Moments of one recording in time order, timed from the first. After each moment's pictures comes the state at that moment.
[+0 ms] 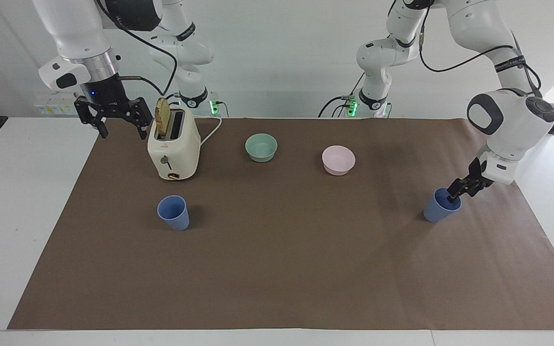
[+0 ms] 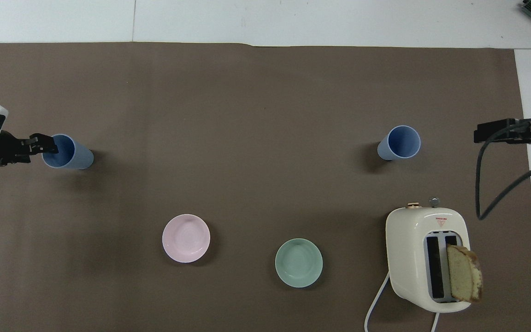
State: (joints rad) left arm 0.22 0.17 -0.07 -1.98 -0.08 2.24 -0.05; right arm -0.06 -0.04 0.05 -1.63 -0.02 1.72 0.04
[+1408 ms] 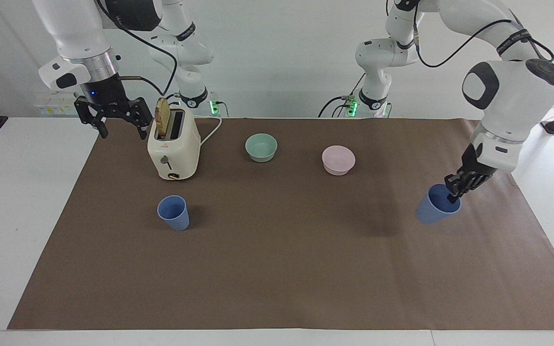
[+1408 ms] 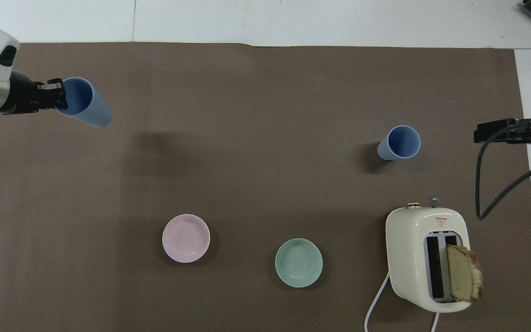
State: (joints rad) left arm -0.03 0.20 -0.10 -1.62 -0.03 2.02 -0.38; right arm -0.06 -0.04 0.05 -1.63 -0.02 1.72 0.04
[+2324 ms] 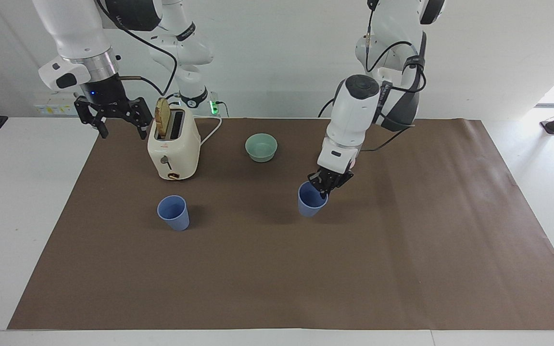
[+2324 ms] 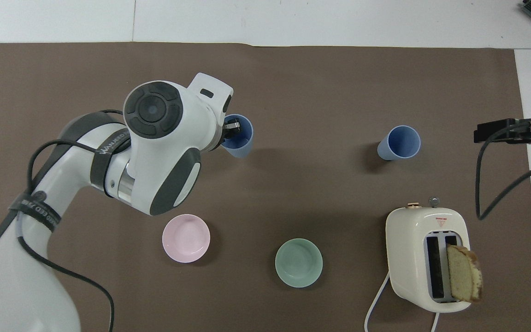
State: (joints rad) left arm -0.46 0.32 -0.10 -1.66 0.04 2.17 -0.79; right arm -0.06 -0.04 0.05 -1.63 -0.02 1.72 0.04
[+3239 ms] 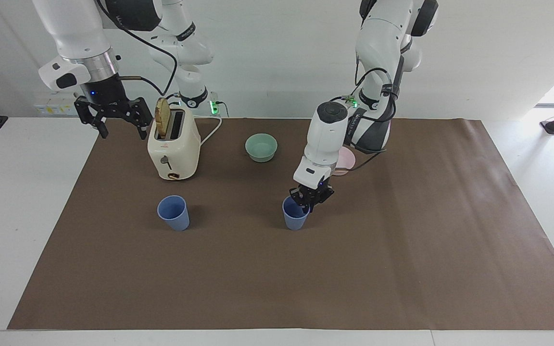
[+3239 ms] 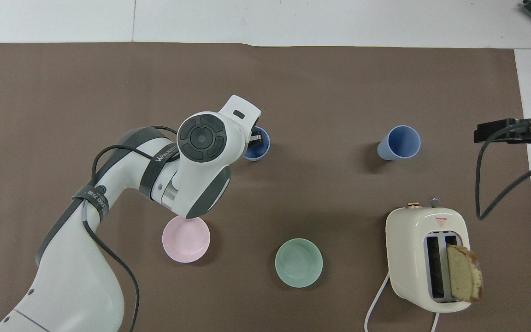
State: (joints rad) left arm -0.50 0.41 -0.10 -1.71 0.08 2.35 -0.79; right arm -0.06 -0.04 0.05 -1.63 -0.02 1.72 0.04
